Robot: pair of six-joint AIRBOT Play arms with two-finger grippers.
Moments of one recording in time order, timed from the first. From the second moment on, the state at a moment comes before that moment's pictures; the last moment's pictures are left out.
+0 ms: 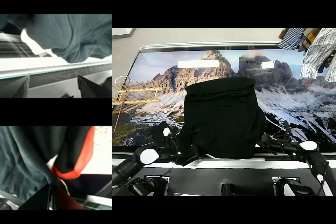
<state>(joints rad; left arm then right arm) -0.59 -0.74 0.37 0.88 -0.85 -2.11 -0.19 -0.85 0.26 -0.53 1.03 1.23</state>
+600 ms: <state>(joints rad) -0.72 -0.99 0.38 0.70 -0.45 -2.11 -0.19 -0.72 0.26 -0.54 1.13 1.32</state>
